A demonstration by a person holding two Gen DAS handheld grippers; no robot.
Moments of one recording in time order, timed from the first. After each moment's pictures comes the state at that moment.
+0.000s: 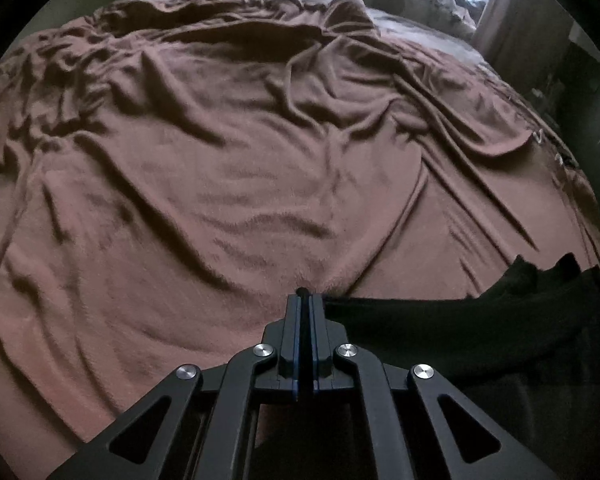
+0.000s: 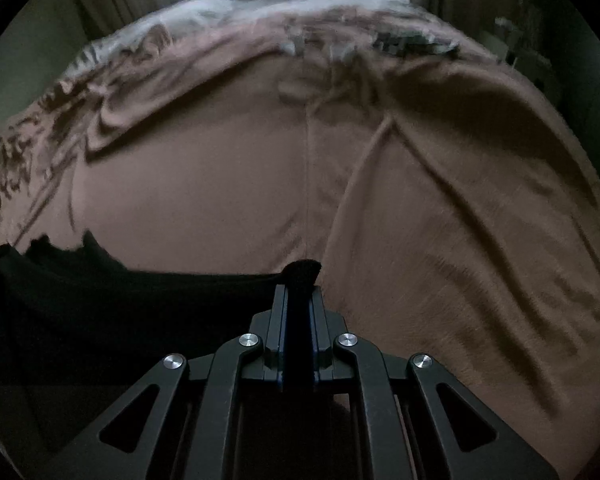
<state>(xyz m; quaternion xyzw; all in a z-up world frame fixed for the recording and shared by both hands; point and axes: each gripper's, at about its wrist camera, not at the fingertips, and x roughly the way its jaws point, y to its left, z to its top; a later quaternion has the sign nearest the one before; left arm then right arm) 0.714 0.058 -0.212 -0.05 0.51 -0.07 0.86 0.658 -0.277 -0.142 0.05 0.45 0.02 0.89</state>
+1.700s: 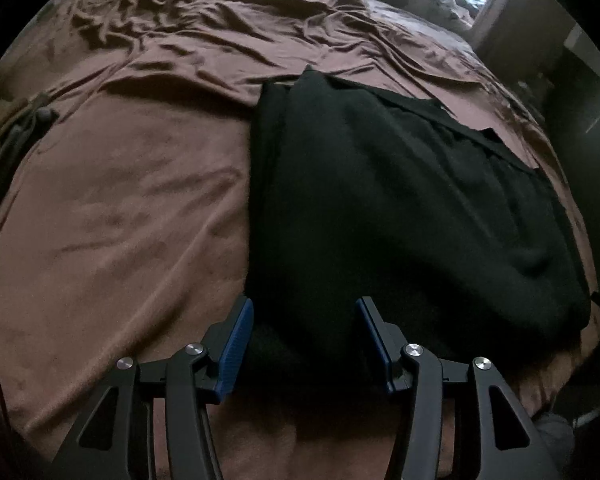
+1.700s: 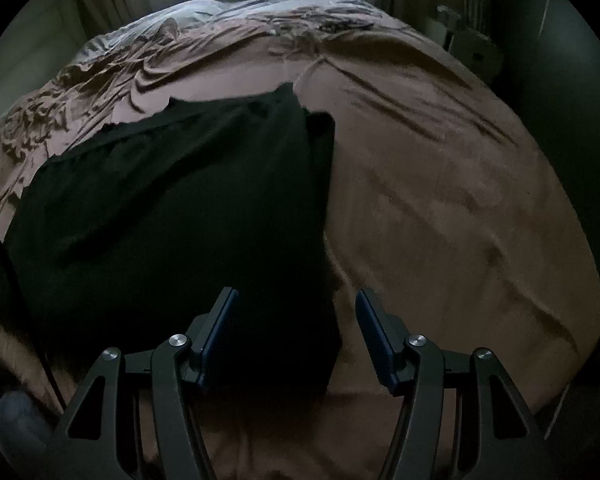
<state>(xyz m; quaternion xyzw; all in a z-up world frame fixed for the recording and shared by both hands) 0.434 0.064 -0.189 -0.10 0.53 -0.05 0.84 0.376 -0.268 -0.104 0.06 0.45 -0.03 0.89</state>
